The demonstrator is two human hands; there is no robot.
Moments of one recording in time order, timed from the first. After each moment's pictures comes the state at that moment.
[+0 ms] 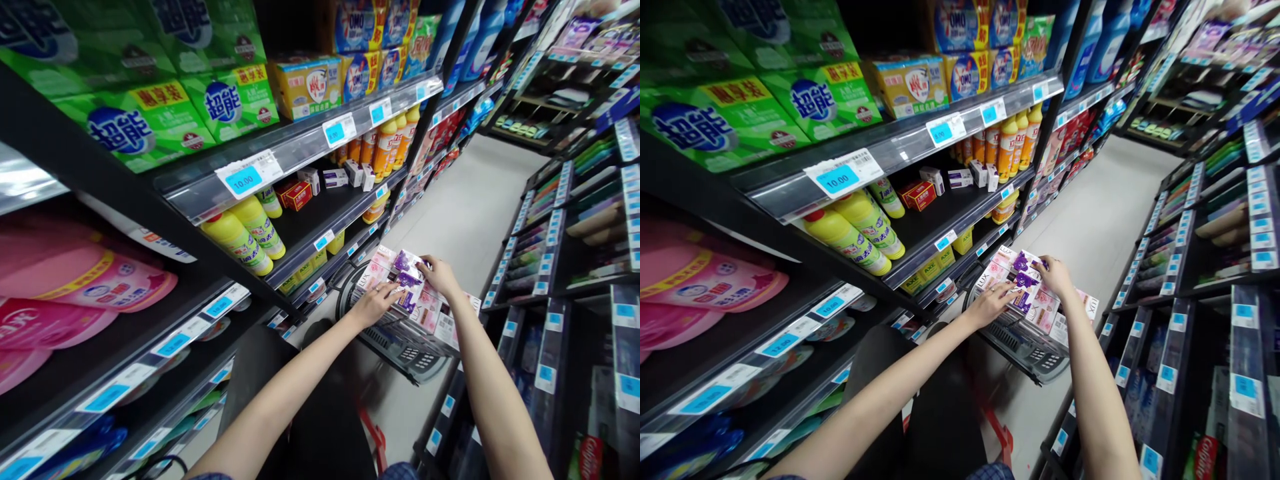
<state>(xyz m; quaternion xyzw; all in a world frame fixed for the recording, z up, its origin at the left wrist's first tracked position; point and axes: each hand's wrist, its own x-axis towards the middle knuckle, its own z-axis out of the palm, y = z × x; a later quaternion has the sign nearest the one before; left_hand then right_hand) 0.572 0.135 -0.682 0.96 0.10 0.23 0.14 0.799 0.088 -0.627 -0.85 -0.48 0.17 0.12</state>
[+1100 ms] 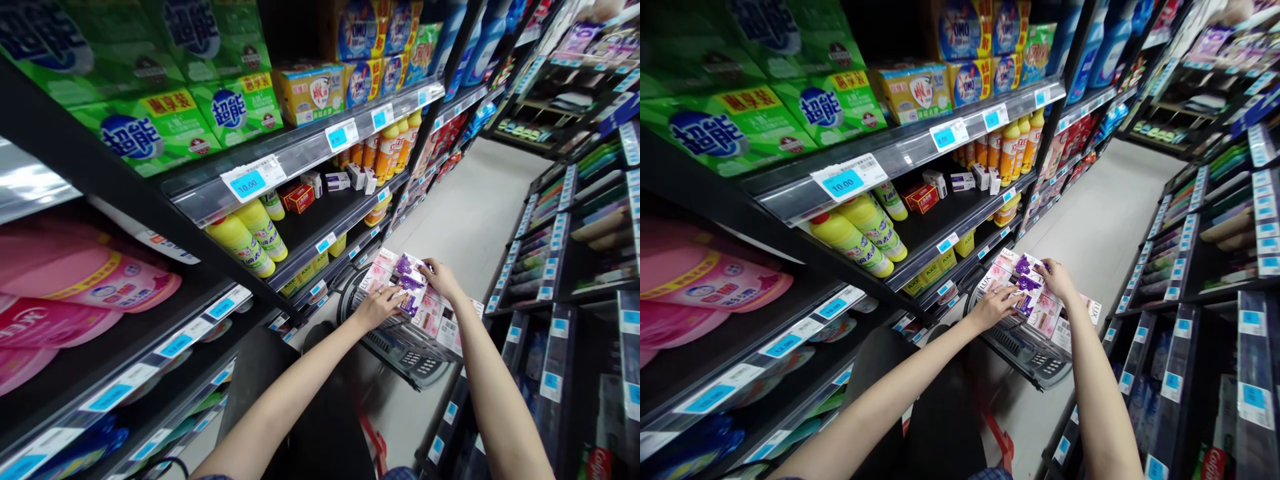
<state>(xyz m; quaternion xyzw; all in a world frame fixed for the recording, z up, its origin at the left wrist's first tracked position) 0.578 0.134 -0.679 0.96 0.11 0.21 0.16 0.807 0.089 -0.632 -0.84 -0.49 0.20 0.14</state>
